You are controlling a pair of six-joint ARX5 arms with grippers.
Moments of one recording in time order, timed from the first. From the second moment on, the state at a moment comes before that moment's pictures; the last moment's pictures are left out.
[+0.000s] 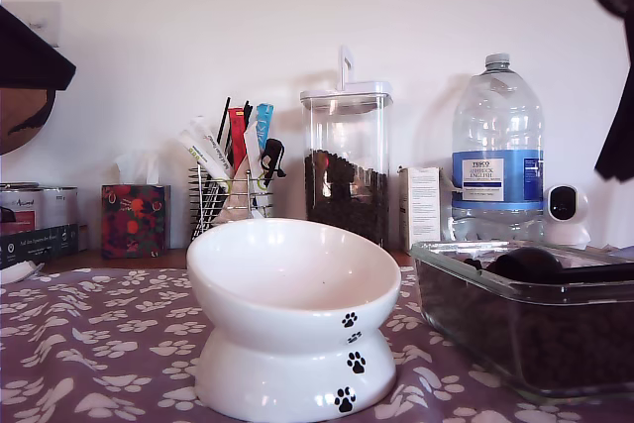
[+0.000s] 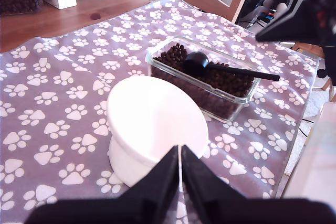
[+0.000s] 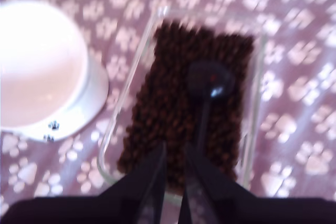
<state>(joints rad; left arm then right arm) -0.64 0.41 0.31 -0.27 0.33 -0.13 0.57 0.76 0.53 -0.57 0.05 0.15</state>
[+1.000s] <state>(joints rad) -0.64 0.41 0.31 -0.28 0.33 -0.13 0.60 1.22 0.74 -0.78 0.15 0.21</state>
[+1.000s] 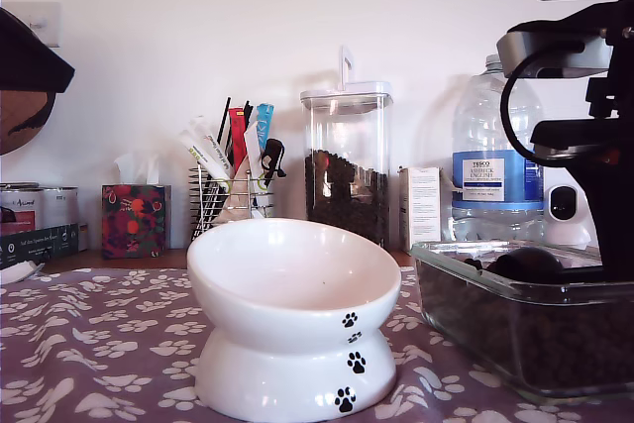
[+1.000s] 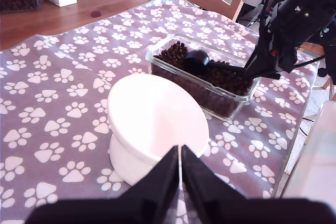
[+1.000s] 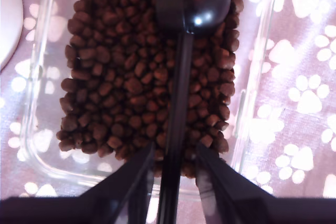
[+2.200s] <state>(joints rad) -0.64 0.41 0.31 -0.28 0.33 -0.13 0.60 1.25 0.89 -0.89 0.34 0.02</state>
